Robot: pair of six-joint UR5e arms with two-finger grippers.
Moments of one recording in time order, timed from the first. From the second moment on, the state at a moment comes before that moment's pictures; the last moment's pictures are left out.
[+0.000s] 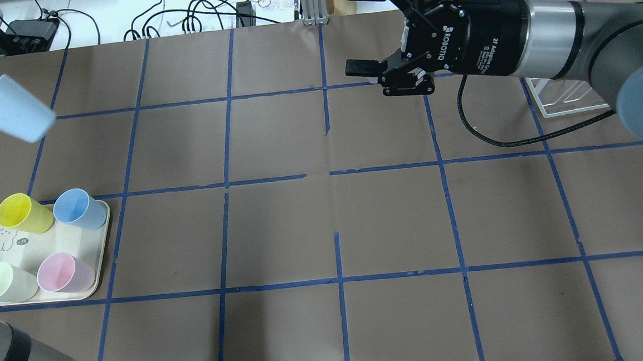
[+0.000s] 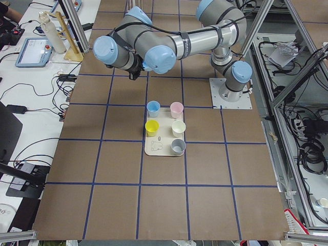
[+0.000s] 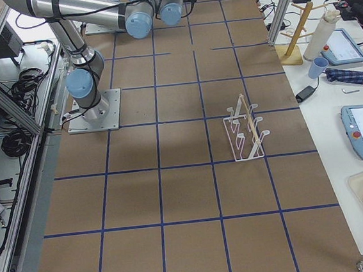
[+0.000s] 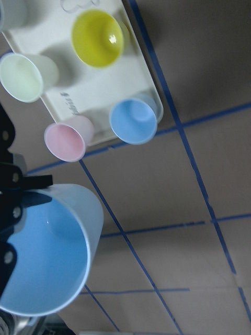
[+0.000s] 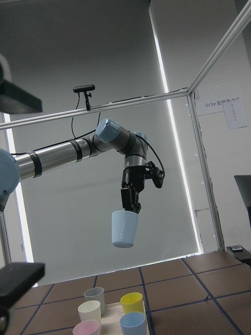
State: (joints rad) left arm -1.02 -2.04 -0.91 -2.37 1.18 0.98; right arm 1.42 -1.69 1.88 -1.29 0.04 -0.29
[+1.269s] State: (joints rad) left arm -1.34 -1.66 -1.57 -2.26 0.47 0.94; right arm 1.42 -1.62 1.87 -1.28 0.04 -0.32
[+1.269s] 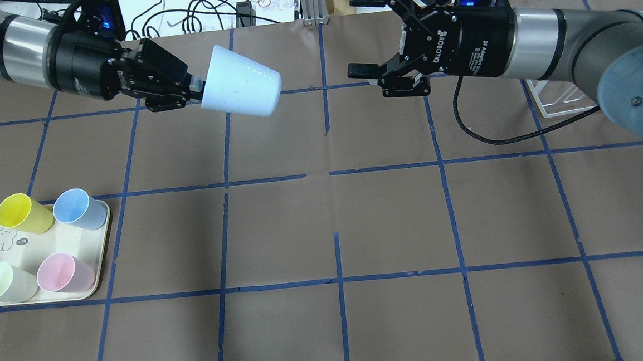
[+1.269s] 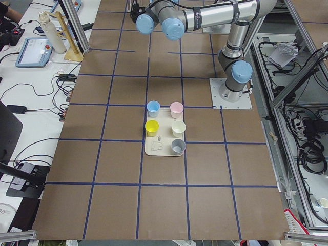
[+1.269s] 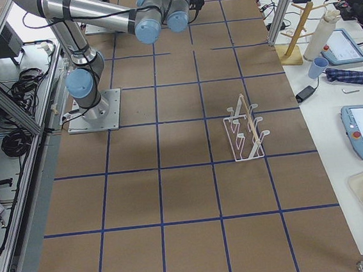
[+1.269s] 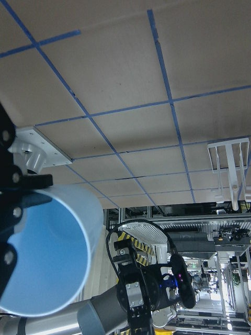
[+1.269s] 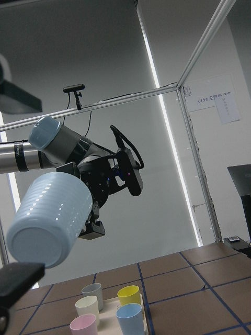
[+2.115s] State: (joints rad) left arm -1.45 -1.60 -1.69 -2.12 0.23 0.95; right arm 1.42 -1.63 1.87 -1.16 0.04 -0.31
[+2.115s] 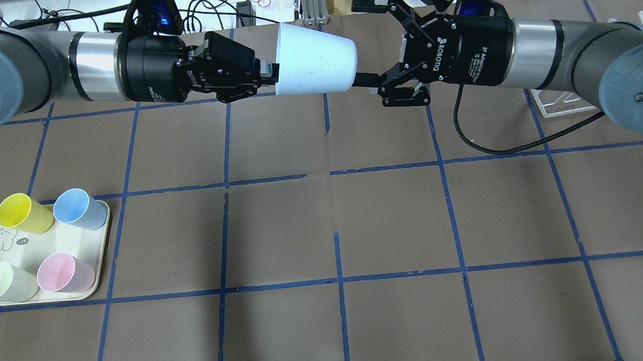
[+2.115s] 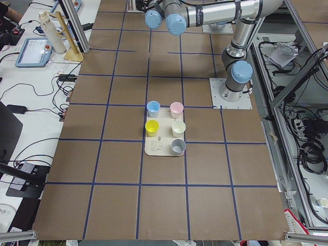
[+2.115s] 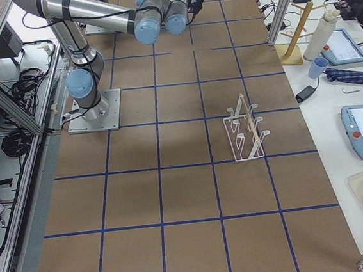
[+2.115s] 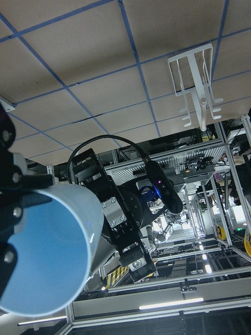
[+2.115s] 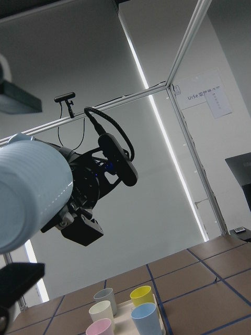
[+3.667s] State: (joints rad) left arm -1.46 -1.55 -1.77 -2.08 0.11 0.94; right arm 1.43 -1.68 1.86 -1.09 0.03 -0.24
